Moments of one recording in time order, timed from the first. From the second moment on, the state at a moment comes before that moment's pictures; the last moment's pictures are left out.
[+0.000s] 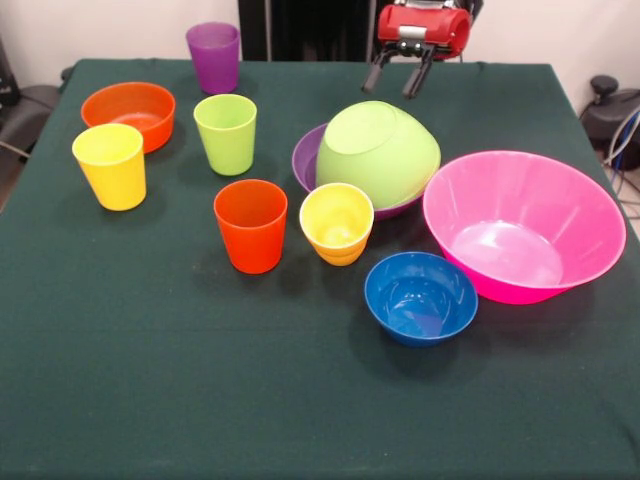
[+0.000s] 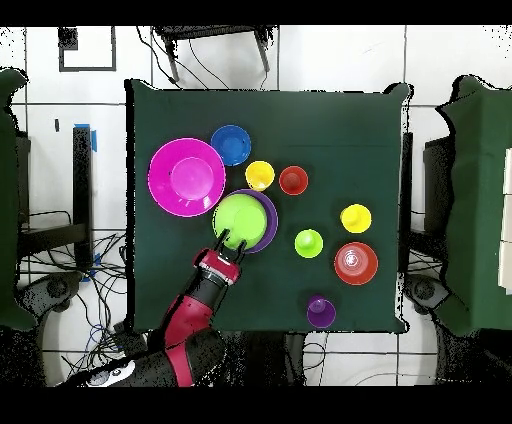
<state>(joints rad) 0.86 0.10 -0.80 1.99 0.50 -0.71 3.11</state>
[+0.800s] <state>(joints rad) 0.87 0.12 -0.81 1.95 0.51 -0.71 3.11</state>
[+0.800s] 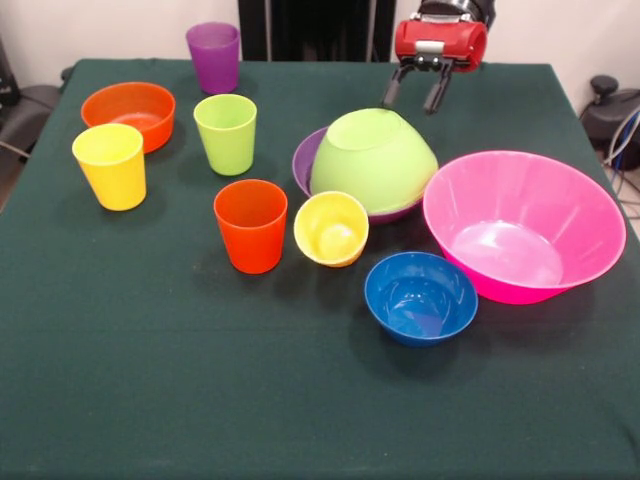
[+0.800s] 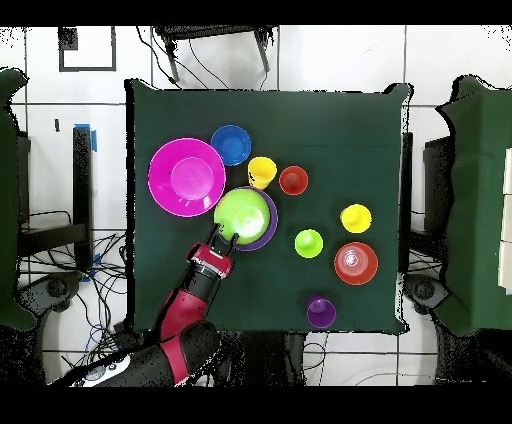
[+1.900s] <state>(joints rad) 0.97 0.23 -0.80 1.92 0.63 -0.60 3.11</state>
